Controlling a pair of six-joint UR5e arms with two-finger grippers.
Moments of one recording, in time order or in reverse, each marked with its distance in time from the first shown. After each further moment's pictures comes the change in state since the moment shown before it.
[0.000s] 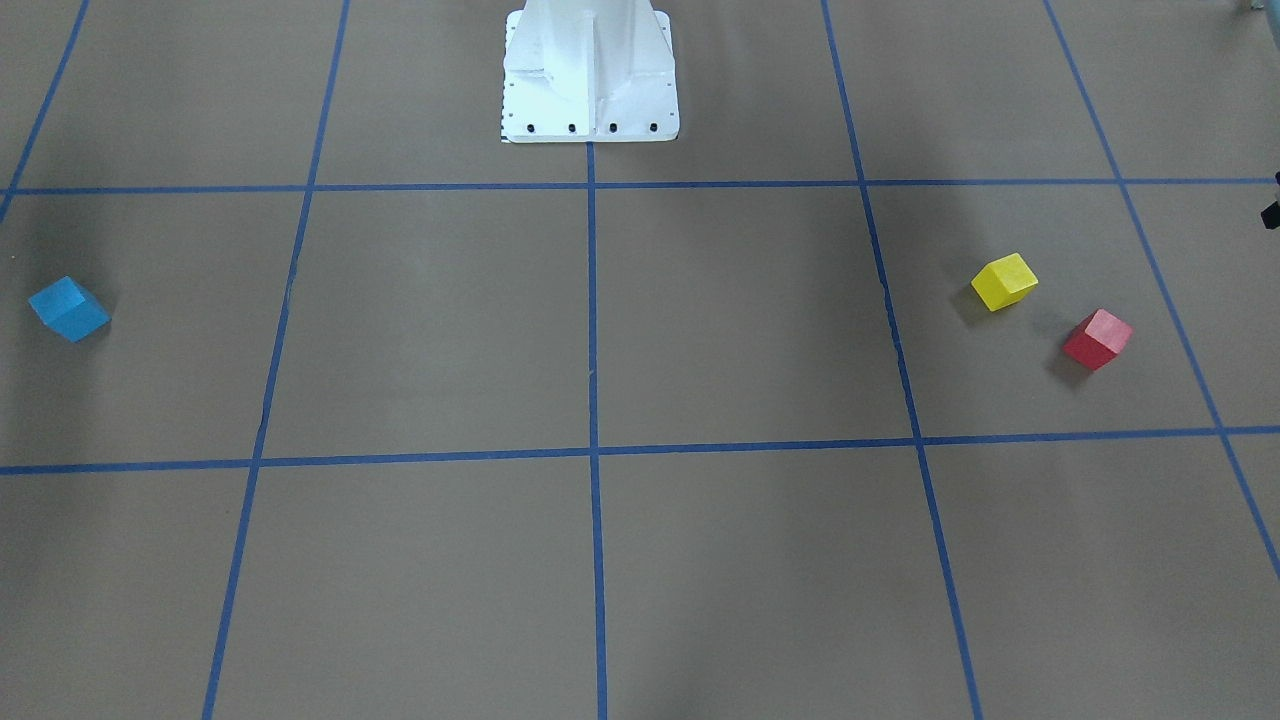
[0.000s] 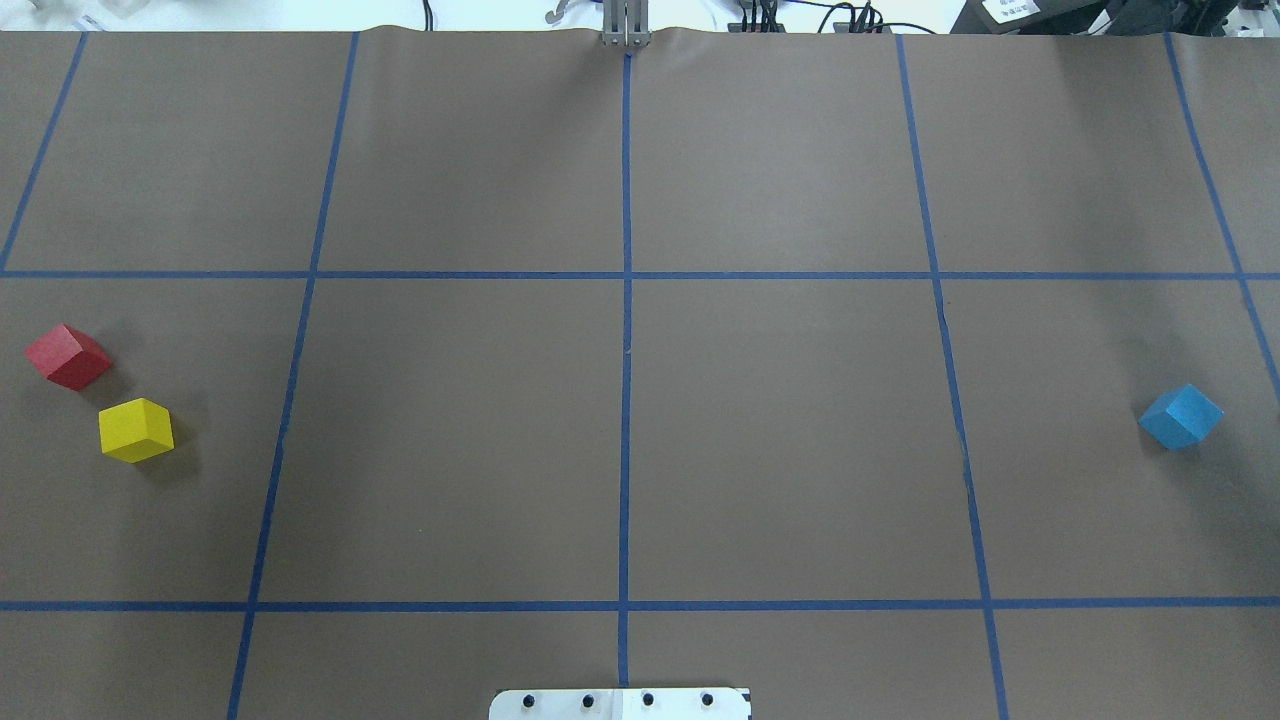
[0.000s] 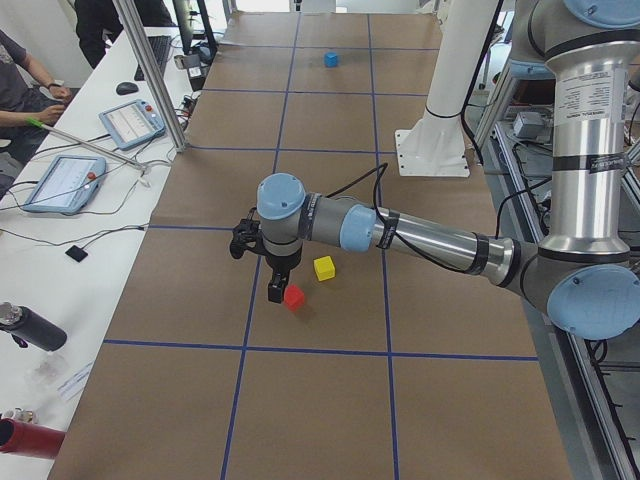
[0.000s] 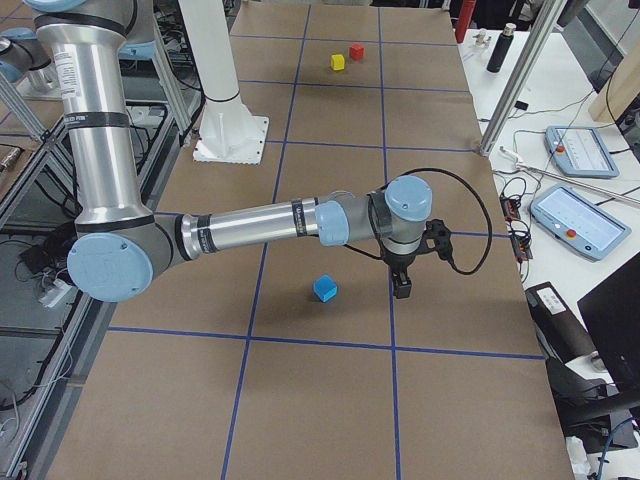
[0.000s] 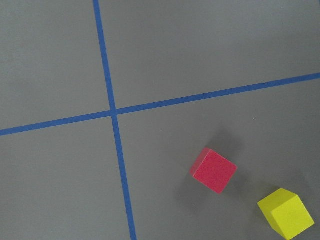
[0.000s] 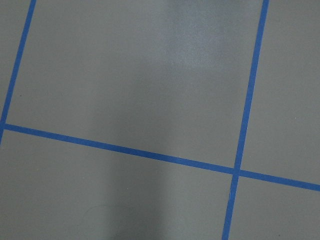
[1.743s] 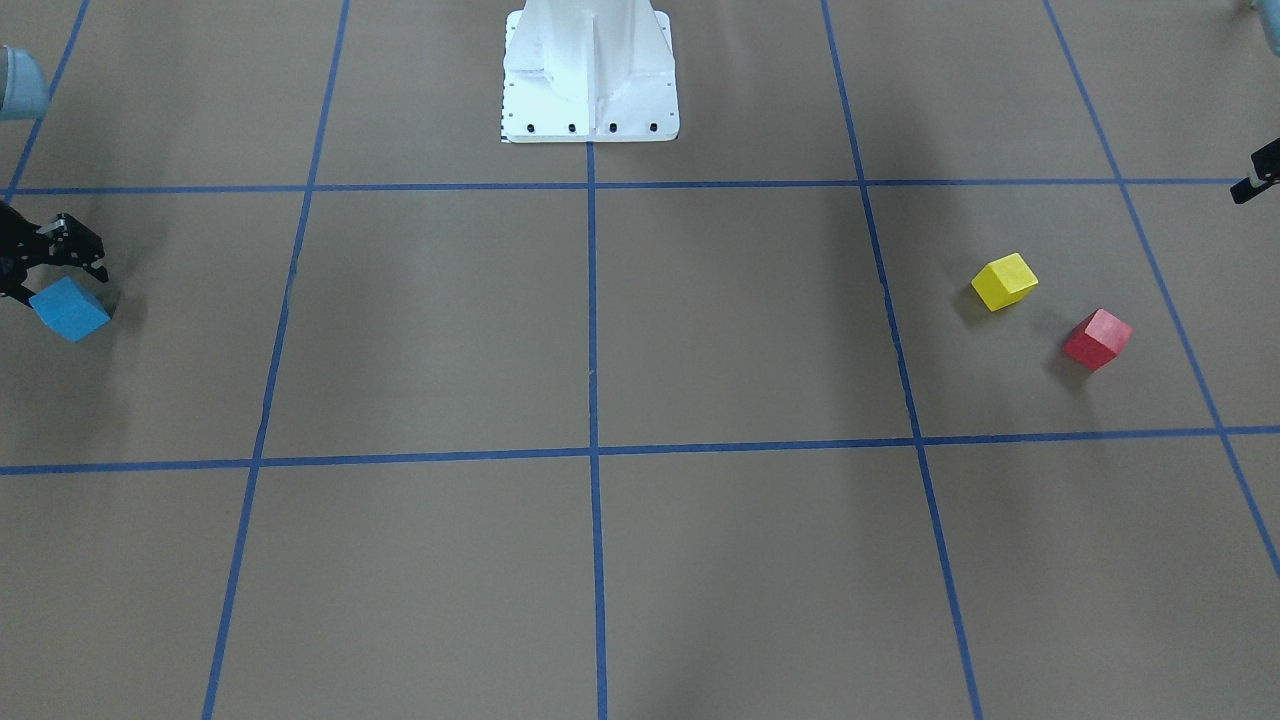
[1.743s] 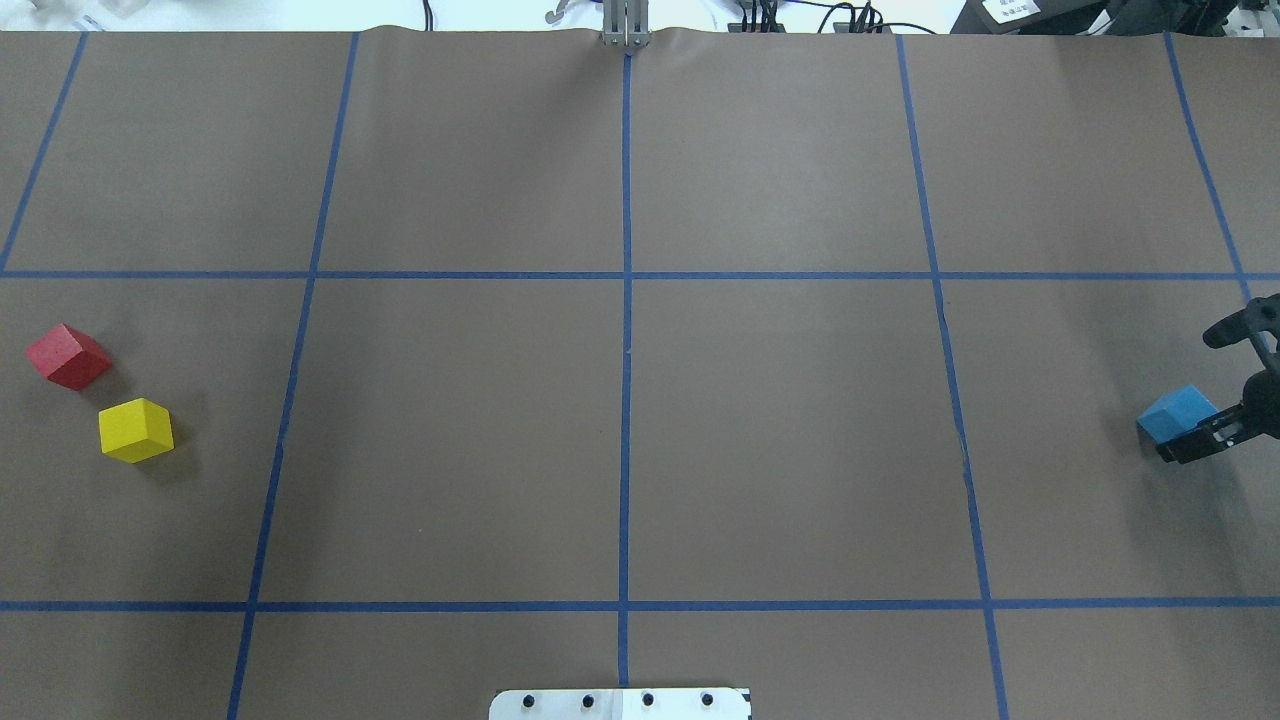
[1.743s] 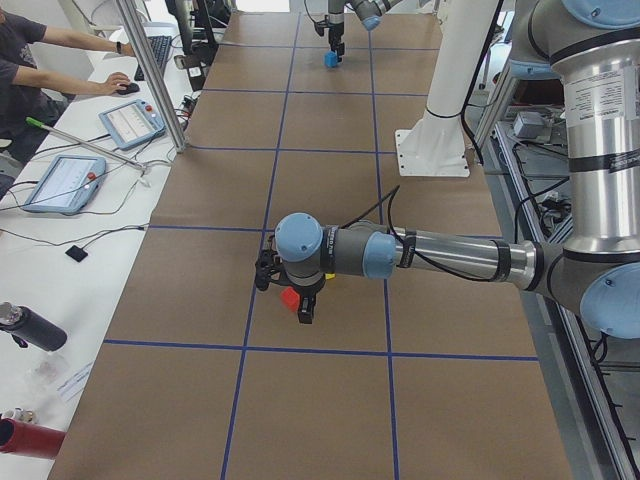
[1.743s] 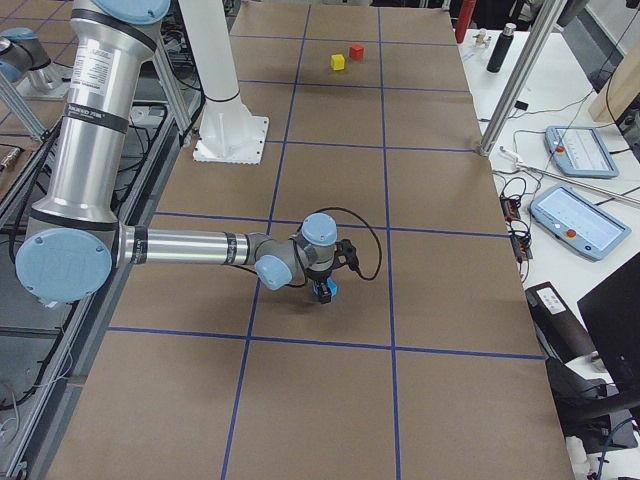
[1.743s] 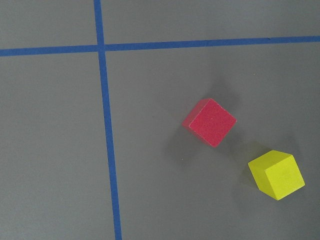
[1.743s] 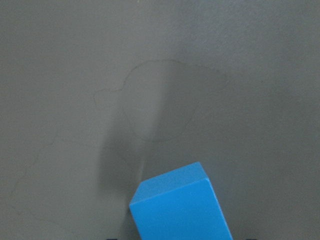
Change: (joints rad) left arm 0.000 0.107 0.033 -0.003 -0.093 0.001; right arm -0.541 -0.357 0.015 0.641 -0.186 0.325
